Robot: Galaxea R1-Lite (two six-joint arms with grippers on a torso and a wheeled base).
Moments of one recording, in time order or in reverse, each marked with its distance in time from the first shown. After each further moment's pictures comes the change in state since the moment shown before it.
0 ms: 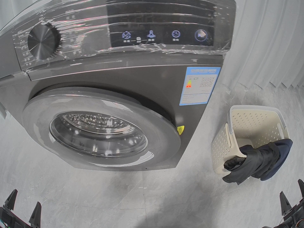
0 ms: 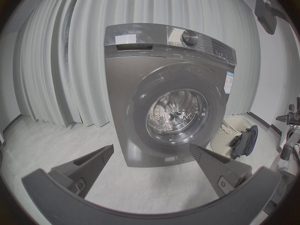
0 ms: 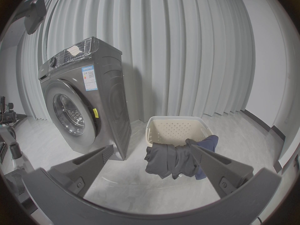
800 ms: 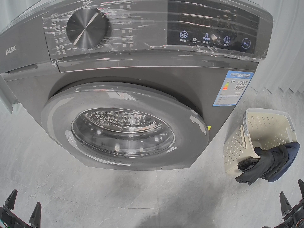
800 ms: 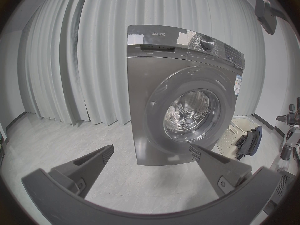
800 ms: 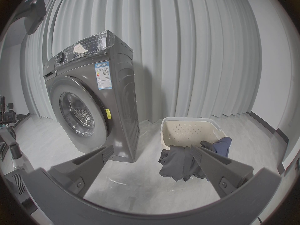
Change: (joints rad) left arm 0.000 0.000 0.000 0.000 0.000 0.000; right arm 0.001 0.000 0.000 0.000 0.000 0.000
